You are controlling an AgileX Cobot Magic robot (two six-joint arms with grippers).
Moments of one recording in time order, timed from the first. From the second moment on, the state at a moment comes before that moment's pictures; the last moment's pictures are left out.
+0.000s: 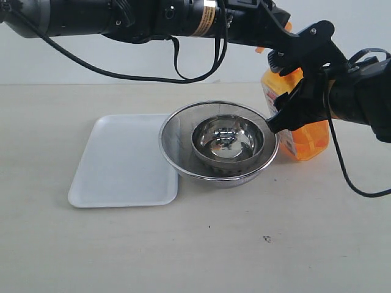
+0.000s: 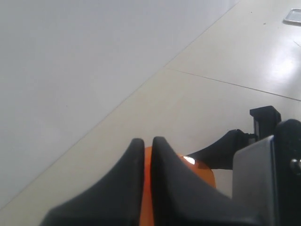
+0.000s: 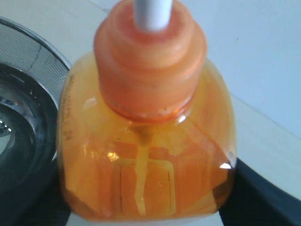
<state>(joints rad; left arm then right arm) -0.68 1.94 -1.60 1.74 -0.25 -1.57 0.46 1.58 -0.84 -1.77 0.31 1.49</state>
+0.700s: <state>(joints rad) -0.68 1.94 -1.57 1.73 -0.25 -1.57 0.46 1.59 -0.84 -1.78 0.32 1.47</state>
